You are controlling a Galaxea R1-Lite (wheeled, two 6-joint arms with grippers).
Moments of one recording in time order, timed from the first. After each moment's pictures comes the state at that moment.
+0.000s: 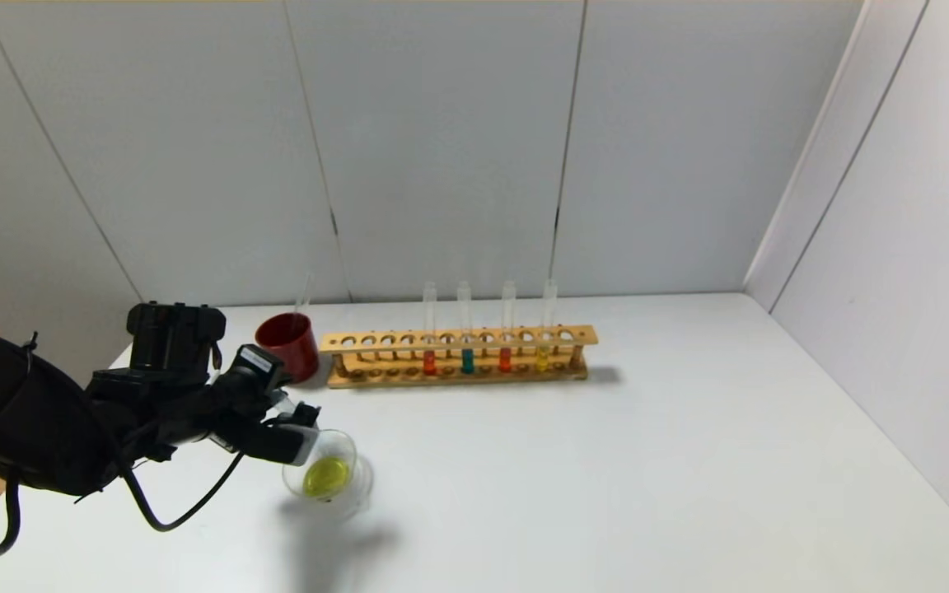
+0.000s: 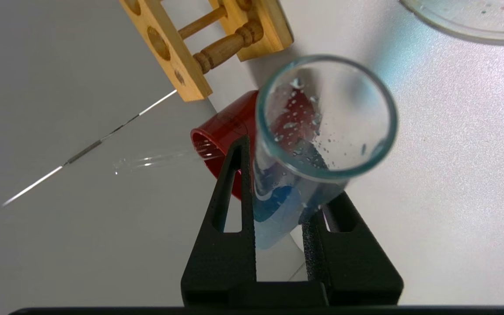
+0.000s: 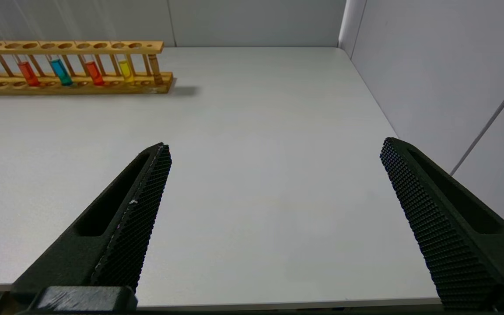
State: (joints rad) left arm -0.14 1.88 -0.65 -0.65 -0.09 1.92; right arm 0.00 0.00 0.00 0.00 0.00 0.00
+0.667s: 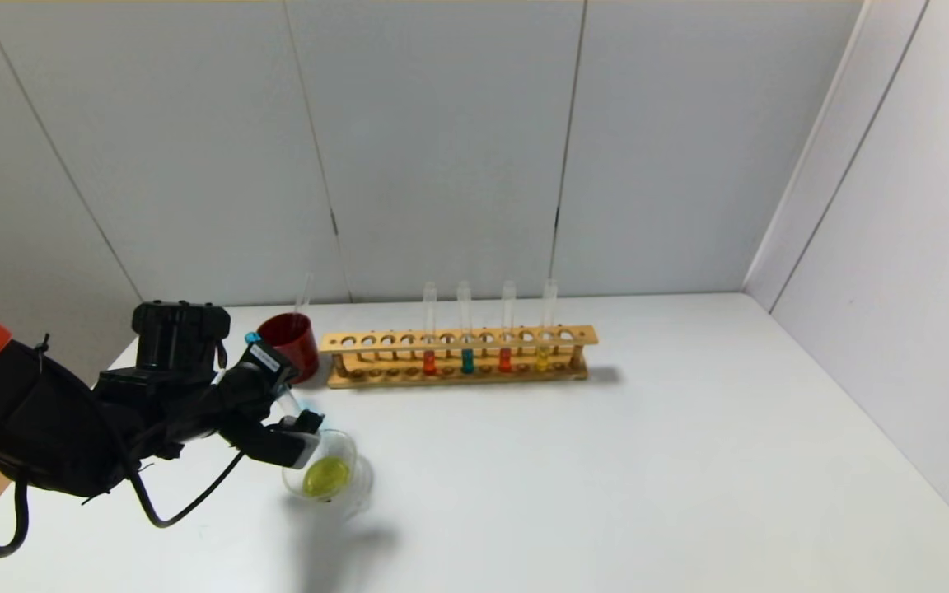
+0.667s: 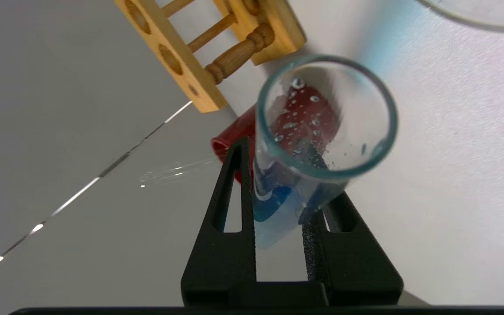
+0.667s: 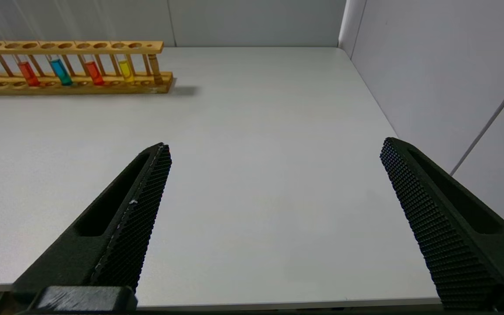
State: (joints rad) left arm -0.15 1.89 -0.65 -0.70 -0.08 2.04; right arm 0.00 0.00 0.00 0.00 0.00 0.00
